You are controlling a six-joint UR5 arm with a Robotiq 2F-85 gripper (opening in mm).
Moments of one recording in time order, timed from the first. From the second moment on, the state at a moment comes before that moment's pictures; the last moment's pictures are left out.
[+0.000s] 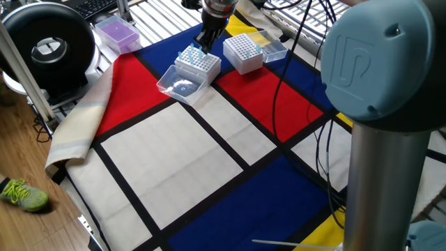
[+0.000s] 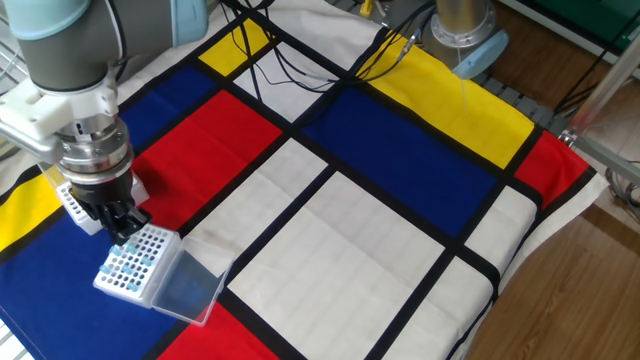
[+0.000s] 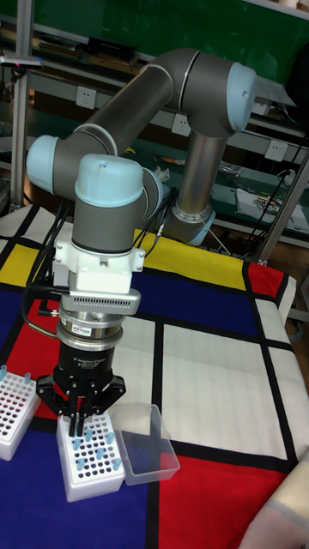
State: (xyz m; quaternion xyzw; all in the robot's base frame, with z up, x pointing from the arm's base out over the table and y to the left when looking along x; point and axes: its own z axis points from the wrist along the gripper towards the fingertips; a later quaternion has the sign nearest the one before) arm 0.736 -0.077 0.071 -0.08 0.99 0.02 0.13
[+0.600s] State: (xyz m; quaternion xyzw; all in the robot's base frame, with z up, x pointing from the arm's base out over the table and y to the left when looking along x) arm 0.734 -0.081 0.083 -0.05 0.99 0.01 0.12
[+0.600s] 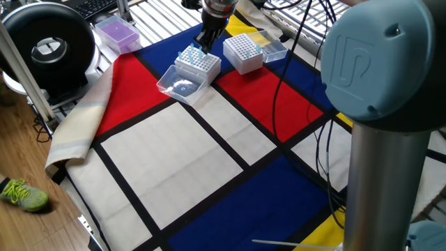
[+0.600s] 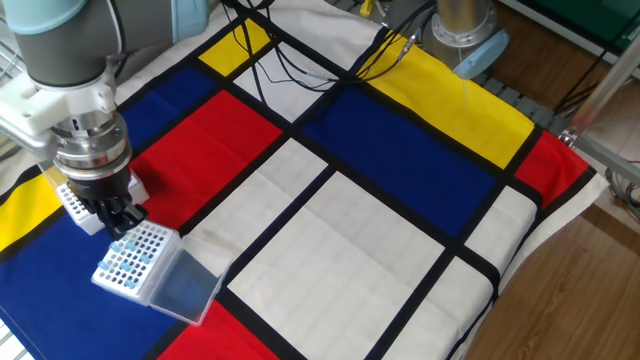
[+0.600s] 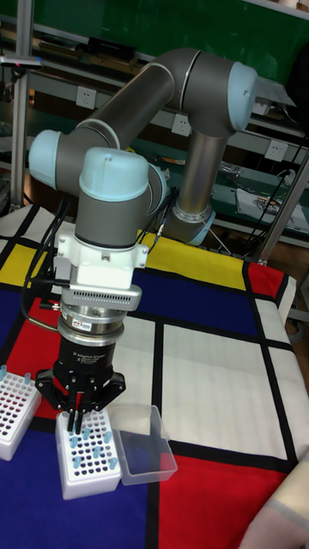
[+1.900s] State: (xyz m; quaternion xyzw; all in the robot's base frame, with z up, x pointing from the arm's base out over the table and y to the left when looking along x) arm 0.728 -0.106 0.148 -0.03 0.99 -0.02 0.12
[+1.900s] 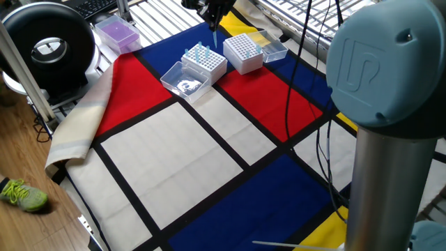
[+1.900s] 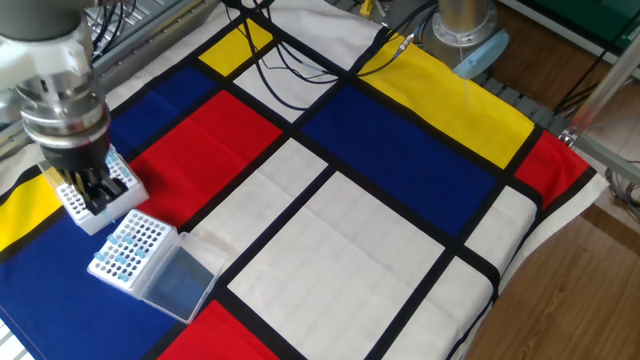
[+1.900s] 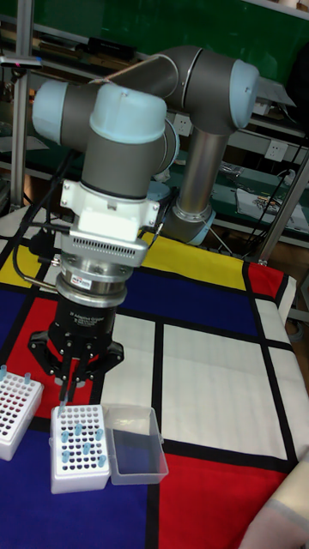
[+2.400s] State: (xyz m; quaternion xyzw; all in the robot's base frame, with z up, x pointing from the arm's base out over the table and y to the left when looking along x) arm 0.713 -0.139 0.156 -0.05 0.99 -0.02 0.11
